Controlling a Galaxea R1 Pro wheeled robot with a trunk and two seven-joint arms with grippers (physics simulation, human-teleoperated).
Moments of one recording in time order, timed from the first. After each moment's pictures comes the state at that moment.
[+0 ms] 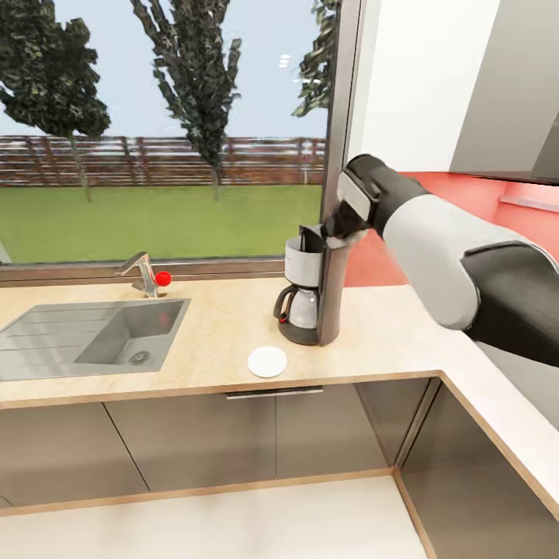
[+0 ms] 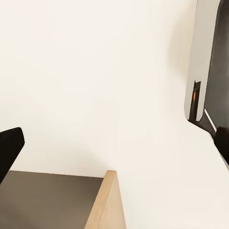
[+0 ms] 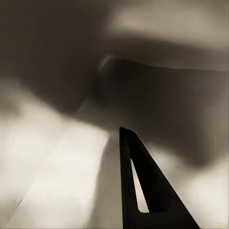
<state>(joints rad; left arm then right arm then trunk) -0.03 0.20 0.13 -0.01 -0.16 -0.07 0.05 -1.85 0.17 0.13 -0.15 -0.03 1.04 -0.14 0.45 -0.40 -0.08</state>
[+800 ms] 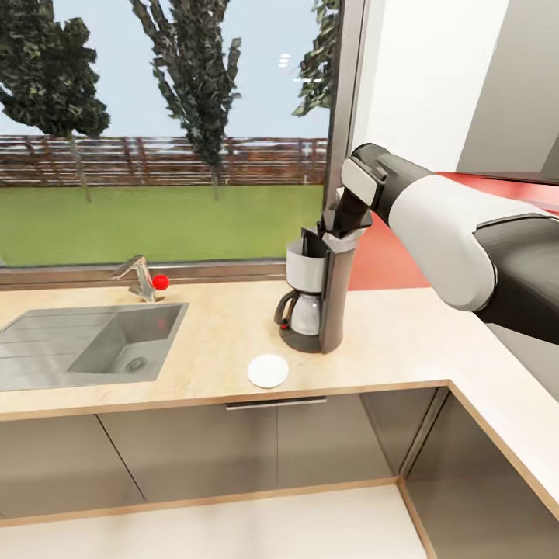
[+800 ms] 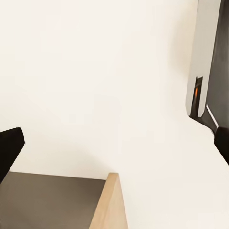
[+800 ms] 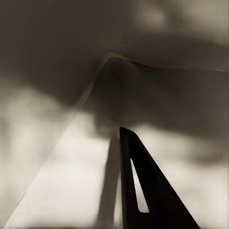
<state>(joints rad) -0.03 0.21 0.12 0.00 -0.15 -0.06 0.04 -1.93 0.17 0.13 -0.02 -0.15 1.04 -0.14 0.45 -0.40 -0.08</state>
